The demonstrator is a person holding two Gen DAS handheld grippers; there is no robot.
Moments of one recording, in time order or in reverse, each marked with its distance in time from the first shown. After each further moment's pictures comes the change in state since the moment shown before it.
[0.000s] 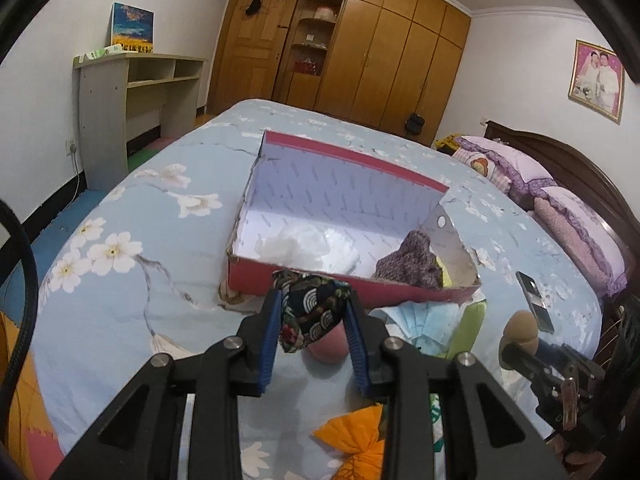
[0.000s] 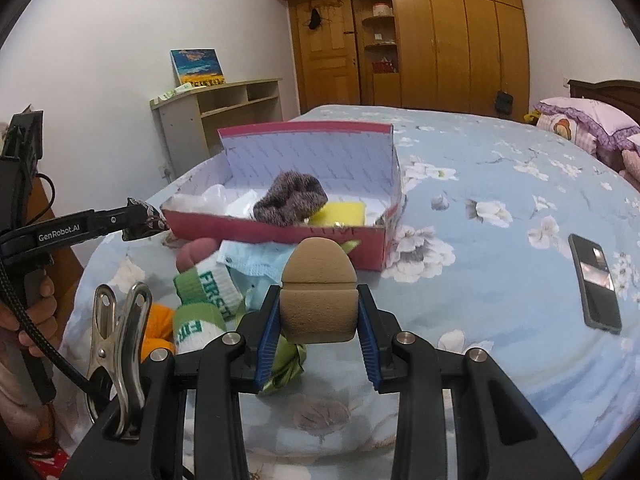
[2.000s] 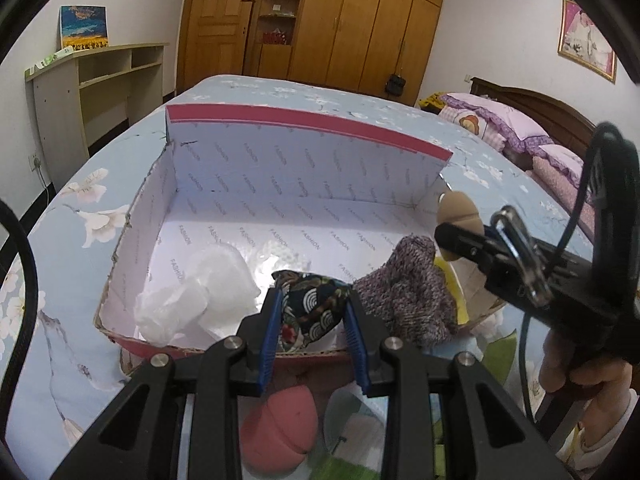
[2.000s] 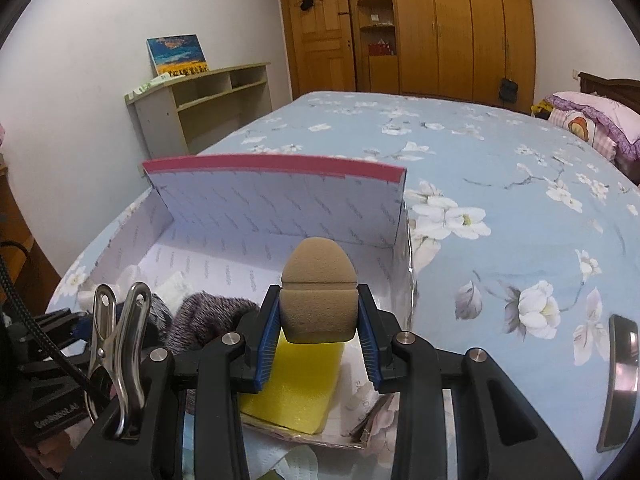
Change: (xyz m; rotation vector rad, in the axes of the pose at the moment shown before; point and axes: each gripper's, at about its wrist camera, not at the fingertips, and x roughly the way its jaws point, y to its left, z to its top) left arm 0.114 -0.045 0.029 0.111 0.124 -0.033; right arm 0.126 -0.033 0.095 0.015 0.082 -0.018
